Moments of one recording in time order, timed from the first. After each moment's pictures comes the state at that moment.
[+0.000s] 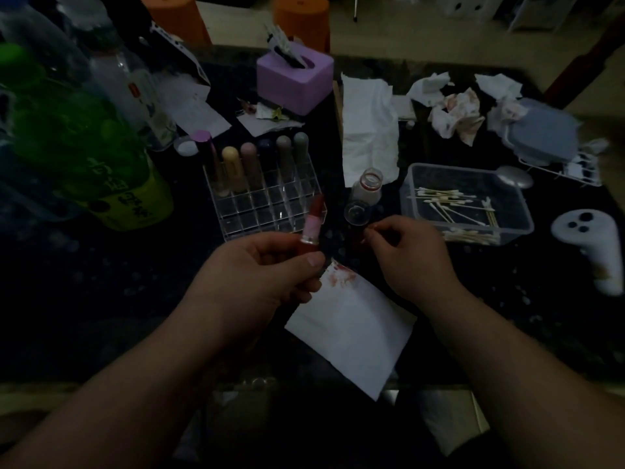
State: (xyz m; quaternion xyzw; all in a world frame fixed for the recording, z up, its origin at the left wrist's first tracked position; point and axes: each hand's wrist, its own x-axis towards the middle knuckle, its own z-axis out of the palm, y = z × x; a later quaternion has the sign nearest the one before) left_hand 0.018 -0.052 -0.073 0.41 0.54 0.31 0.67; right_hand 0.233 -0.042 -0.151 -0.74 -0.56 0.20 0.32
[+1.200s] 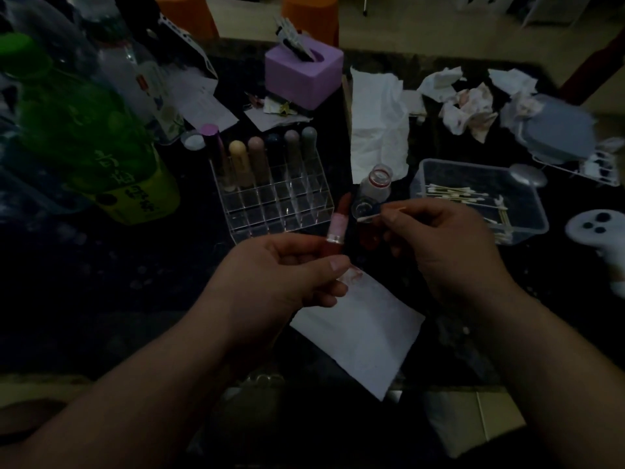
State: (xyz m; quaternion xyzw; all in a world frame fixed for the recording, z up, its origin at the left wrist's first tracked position) left_hand 0.024 -0.055 -0.072 0.38 0.50 0.31 0.72; right_hand 0.228 -0.055 -0.103 -0.68 -0.44 0.37 0.46
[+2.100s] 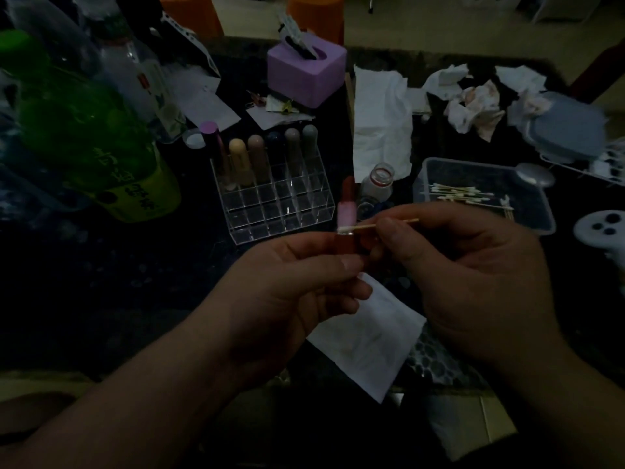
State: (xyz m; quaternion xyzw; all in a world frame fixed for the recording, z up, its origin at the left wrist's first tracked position) left_hand 0.032 -0.059 -0.071 0.30 0.38 0.31 0.82; right_hand 0.193 -0.096 -0.056 -0.55 -0.54 0.32 0.55
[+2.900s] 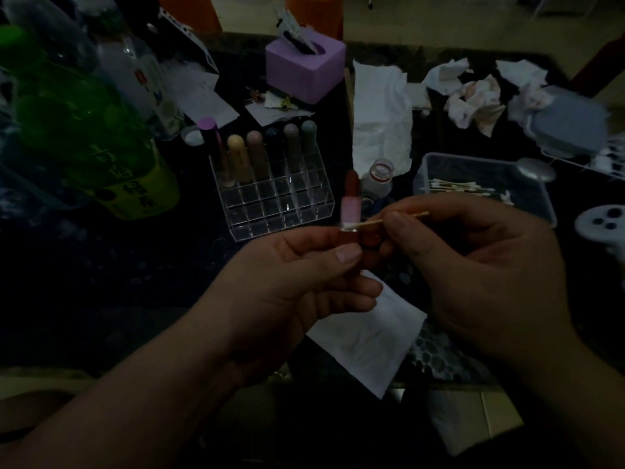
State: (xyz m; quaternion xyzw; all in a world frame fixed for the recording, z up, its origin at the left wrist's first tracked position) left_hand 0.032 -0.062 -0.066 0.31 0.38 0.32 0.81; right_hand 0.198 -0.096 -0.057 -0.55 -0.55 0.30 0.56
